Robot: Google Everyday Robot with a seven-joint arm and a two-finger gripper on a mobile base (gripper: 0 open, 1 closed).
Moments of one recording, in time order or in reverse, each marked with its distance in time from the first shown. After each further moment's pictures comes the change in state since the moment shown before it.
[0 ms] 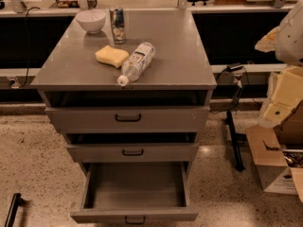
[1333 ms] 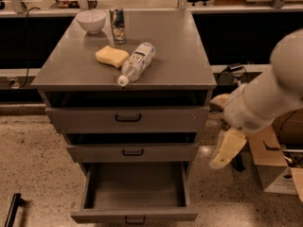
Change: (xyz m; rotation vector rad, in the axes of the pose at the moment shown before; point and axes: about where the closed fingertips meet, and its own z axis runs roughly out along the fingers) arm -0.017 0.039 0.157 -0.086 -0.179 -0.024
